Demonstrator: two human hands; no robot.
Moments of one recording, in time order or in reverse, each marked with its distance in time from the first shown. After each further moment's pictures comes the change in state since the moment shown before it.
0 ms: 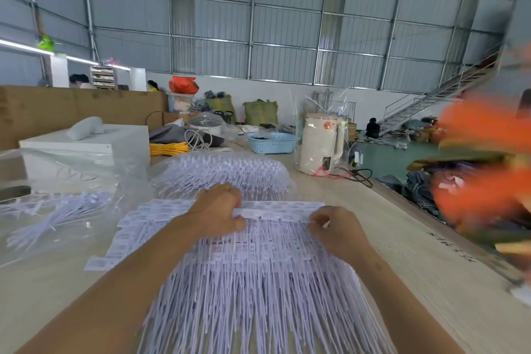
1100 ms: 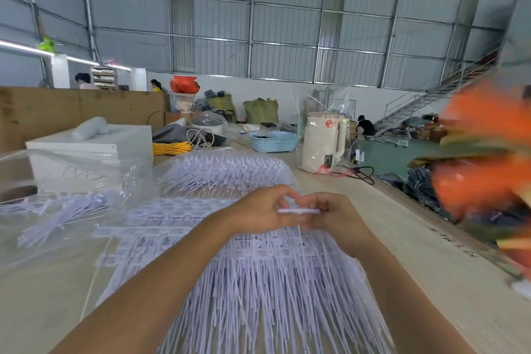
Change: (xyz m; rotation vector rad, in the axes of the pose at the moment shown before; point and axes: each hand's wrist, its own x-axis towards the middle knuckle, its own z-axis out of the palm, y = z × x) left_hand -0.009 0.065 -0.021 -0.538 -0.152 0.125; right_hand 0.000 -0.018 -0.005 0.939 -0.184 -0.001
